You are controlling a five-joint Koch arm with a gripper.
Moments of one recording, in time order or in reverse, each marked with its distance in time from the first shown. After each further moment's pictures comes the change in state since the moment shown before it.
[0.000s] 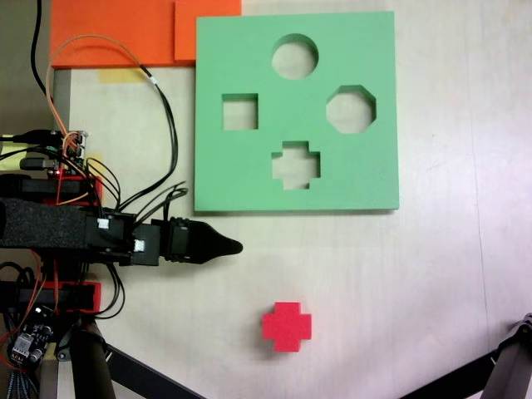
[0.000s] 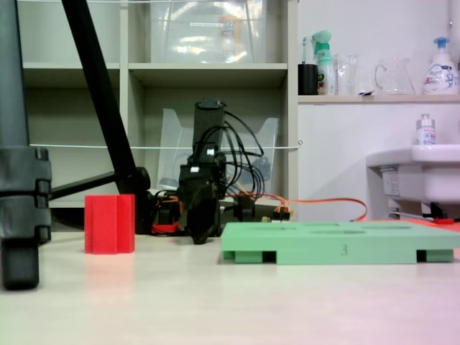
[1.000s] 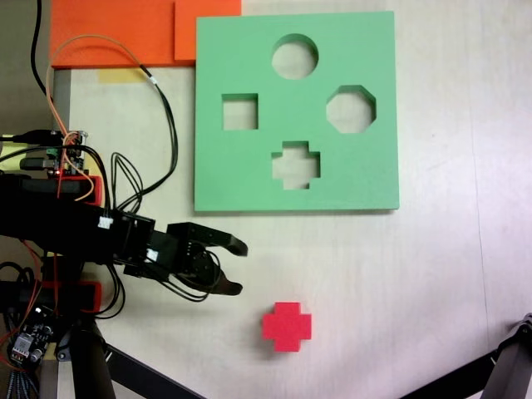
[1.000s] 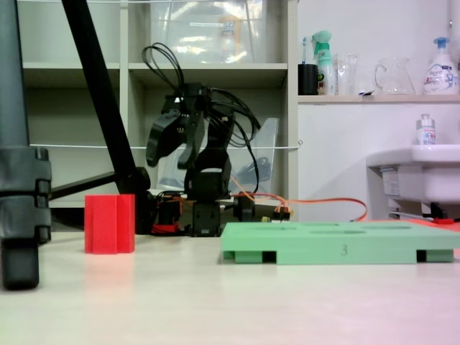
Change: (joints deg) arm 11.4 -0.1 -50.4 53.5 74.9
